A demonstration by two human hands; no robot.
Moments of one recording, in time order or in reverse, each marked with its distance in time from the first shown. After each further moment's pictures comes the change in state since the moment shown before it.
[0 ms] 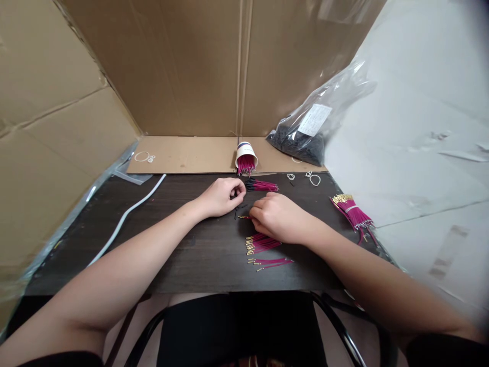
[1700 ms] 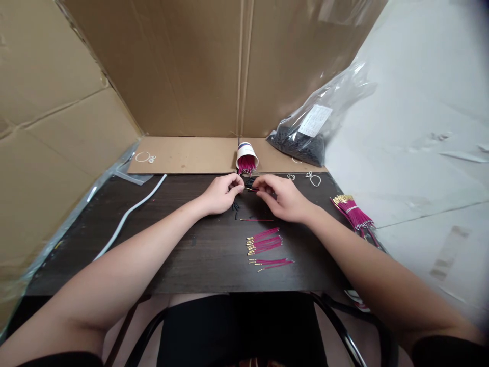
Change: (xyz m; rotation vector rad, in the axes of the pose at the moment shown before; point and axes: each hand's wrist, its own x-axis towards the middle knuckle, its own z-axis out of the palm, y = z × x) left_hand 0.006 0.002 -0.001 -0.216 0.043 -0.198; right_hand 0.003 0.046 0.023 0.626 0.494 0.110
